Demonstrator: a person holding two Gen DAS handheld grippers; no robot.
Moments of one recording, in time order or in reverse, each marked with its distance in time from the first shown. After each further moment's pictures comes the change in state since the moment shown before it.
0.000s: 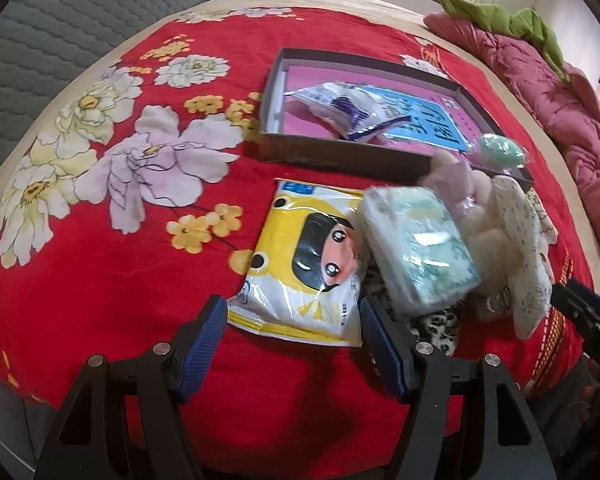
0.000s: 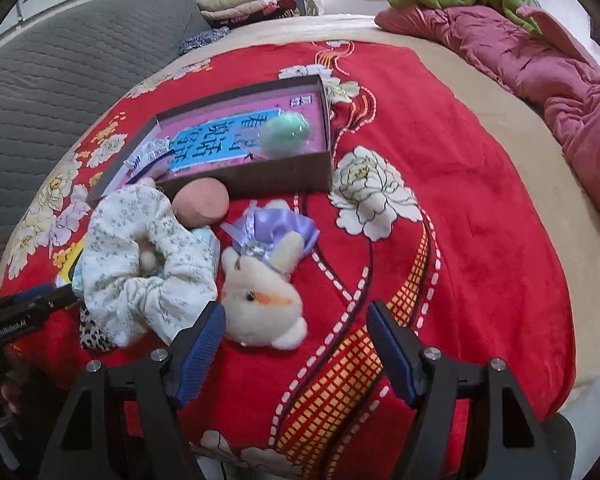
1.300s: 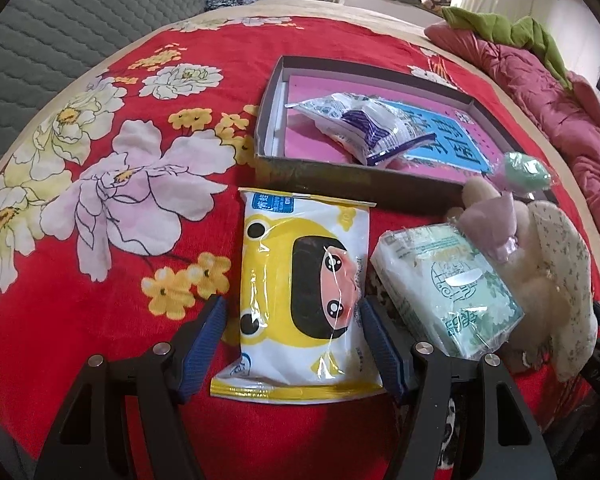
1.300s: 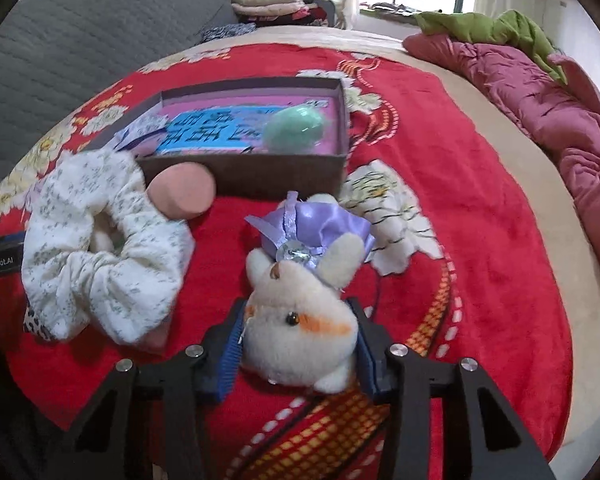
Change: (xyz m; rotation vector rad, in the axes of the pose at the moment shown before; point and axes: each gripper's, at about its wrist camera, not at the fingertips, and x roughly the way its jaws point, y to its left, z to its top) left arm 0.041 0.005 0.023 0.001 -0.062 -0.003; right arm 0.034 0.005 0.006 -0.161 -0.063 -0.060
